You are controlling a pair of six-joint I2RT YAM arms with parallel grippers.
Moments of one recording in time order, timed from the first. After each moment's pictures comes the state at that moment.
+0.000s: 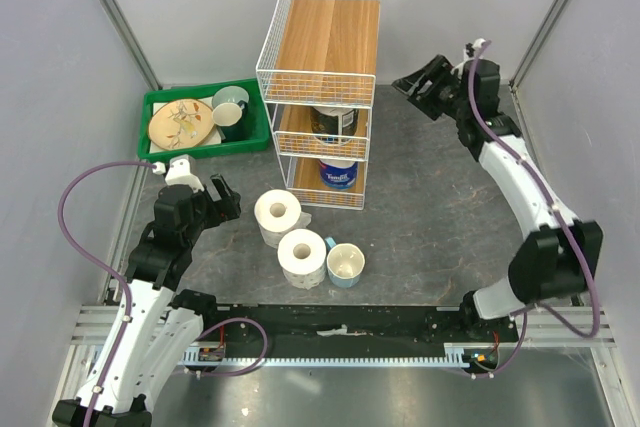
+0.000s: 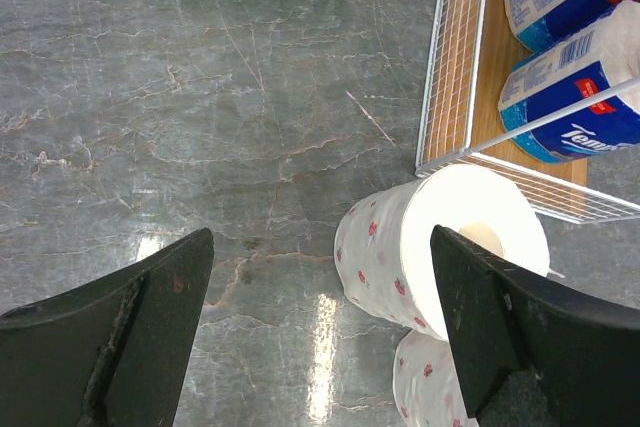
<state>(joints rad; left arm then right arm) -0.22 0.59 0.67 -0.57 -0.15 -0.41 0.17 1.56 1.39 -0.14 -0.29 0.85</state>
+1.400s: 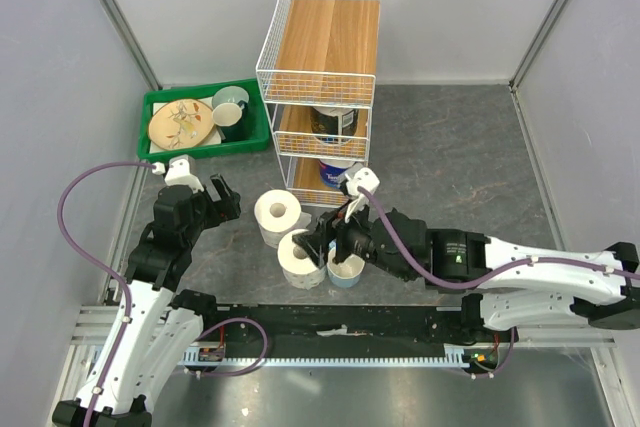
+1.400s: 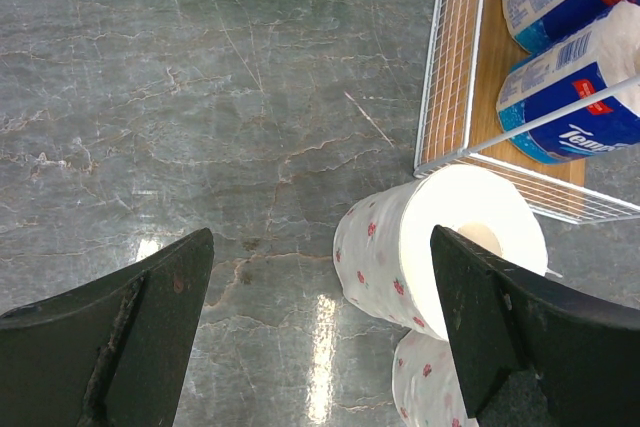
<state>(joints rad) -0.22 0.59 0.67 -0.57 -0.15 -0.41 1.41 1.11 1.15 -0.28 0.40 0.52</state>
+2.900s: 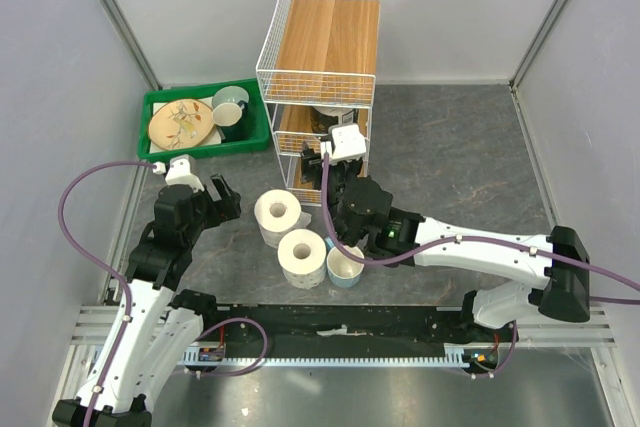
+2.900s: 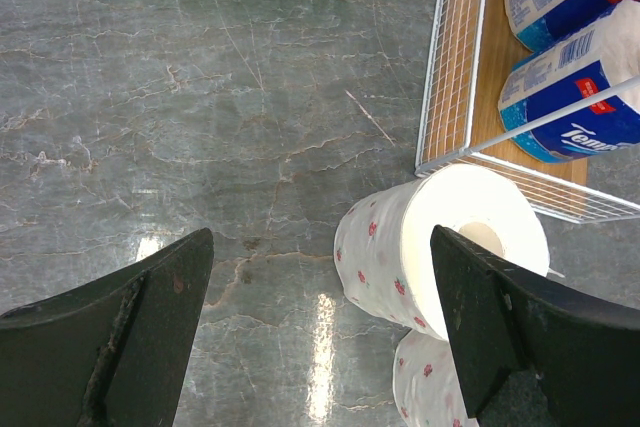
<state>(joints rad) -0.22 0.59 0.67 -0.57 -0.15 -0.41 1.25 1.40 1.18 0.43 0.99 -0.09</state>
